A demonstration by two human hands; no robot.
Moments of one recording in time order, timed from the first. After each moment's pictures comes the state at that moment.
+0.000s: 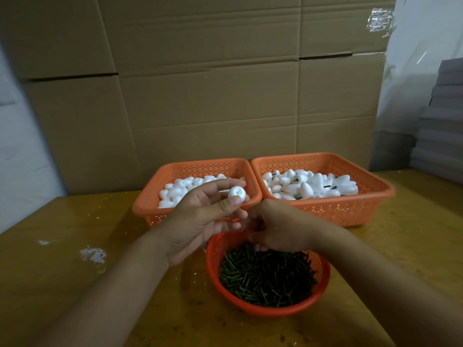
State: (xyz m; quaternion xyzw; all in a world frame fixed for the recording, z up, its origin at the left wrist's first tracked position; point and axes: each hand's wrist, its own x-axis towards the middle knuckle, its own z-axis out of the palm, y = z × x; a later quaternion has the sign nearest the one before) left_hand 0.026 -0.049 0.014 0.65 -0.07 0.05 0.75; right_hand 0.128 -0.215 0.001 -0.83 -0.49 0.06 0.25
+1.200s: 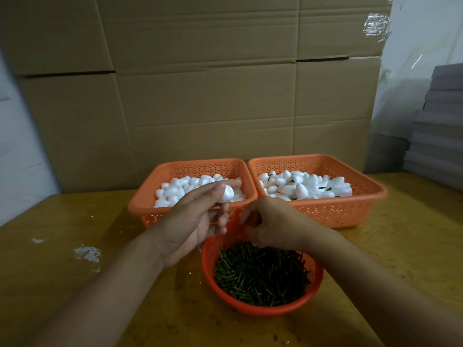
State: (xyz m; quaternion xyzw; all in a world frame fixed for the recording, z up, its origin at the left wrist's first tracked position) left_hand 0.031 -0.045 0.009 0.66 -0.07 0.05 0.75; right_hand 0.129 -0.215 -0.001 -0.85 -0.43 0.04 0.30
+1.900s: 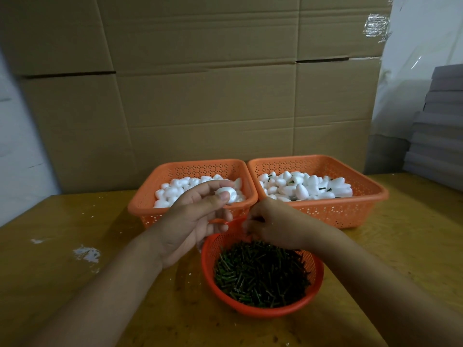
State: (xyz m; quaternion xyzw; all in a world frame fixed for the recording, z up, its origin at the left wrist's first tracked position) left_hand 0.033 -0.041 0.007 0.65 -0.07 0.05 0.76; right_hand 0.130 -0.216 0.004 -0.86 -0.43 0.06 0.27
